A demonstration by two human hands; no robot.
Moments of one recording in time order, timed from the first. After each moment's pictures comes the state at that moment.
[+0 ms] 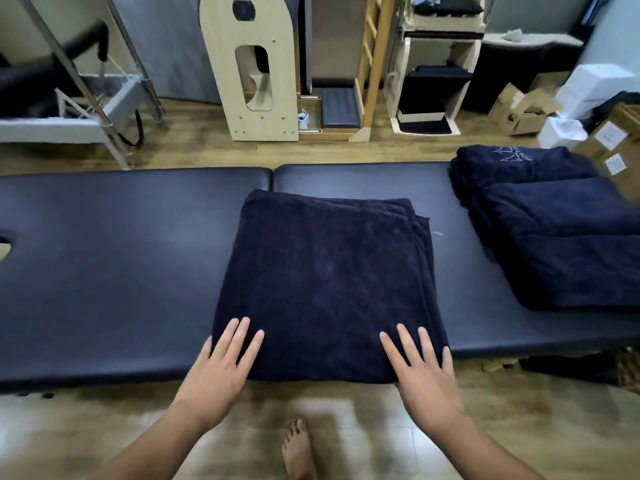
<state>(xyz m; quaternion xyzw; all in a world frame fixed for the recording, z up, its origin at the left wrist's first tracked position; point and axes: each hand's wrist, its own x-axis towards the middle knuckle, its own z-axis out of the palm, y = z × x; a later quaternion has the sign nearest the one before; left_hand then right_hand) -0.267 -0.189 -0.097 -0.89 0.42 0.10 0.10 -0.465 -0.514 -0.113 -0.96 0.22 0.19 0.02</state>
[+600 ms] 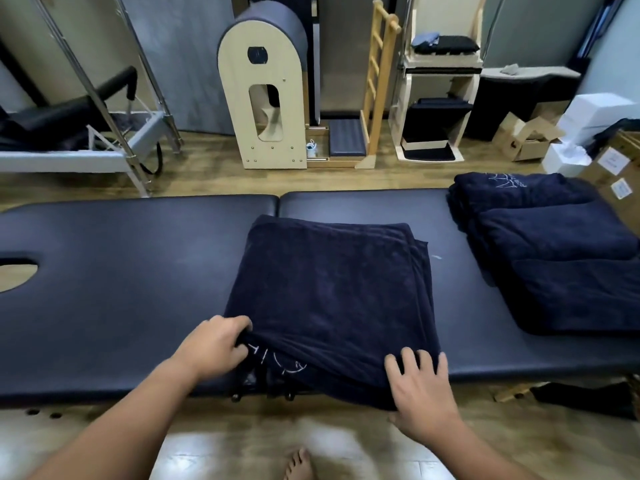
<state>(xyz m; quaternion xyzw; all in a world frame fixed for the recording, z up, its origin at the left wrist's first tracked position) -0.211 -0.229 -0.014 -0.93 0.32 0.16 -0.07 -0.451 -0.522 -0.084 -0.97 0.17 0.14 -0.03</state>
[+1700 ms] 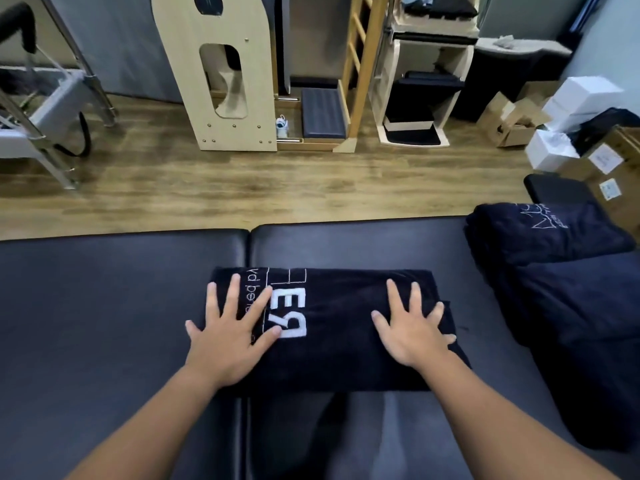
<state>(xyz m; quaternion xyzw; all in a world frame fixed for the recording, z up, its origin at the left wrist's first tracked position) -0.006 -0.377 -0.067 -0.94 0.28 0.19 -0.07 -0.162 -0.658 -0.049 -0.87 0.40 0.21 0.20</state>
